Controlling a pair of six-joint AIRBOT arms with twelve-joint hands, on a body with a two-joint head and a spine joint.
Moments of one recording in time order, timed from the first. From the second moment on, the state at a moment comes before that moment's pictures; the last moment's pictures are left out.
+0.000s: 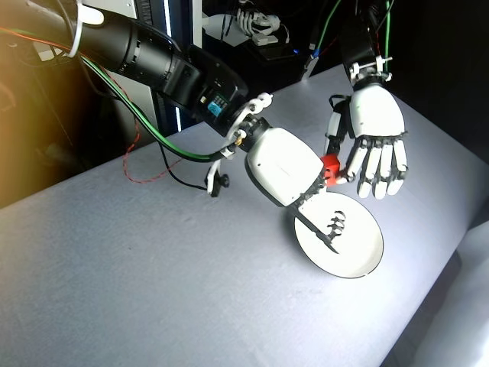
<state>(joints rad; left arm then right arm) 0.27 -1.08 0.93 -0.71 -0.56 1.71 -0.25 -1.21 0.84 1.13 0.96 -2.02</state>
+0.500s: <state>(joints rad) 0.23 -1.19 1.12 -0.66 -0.55 1.62 -0.26 -1.27 0.95 1.13 0.95 -1.98</state>
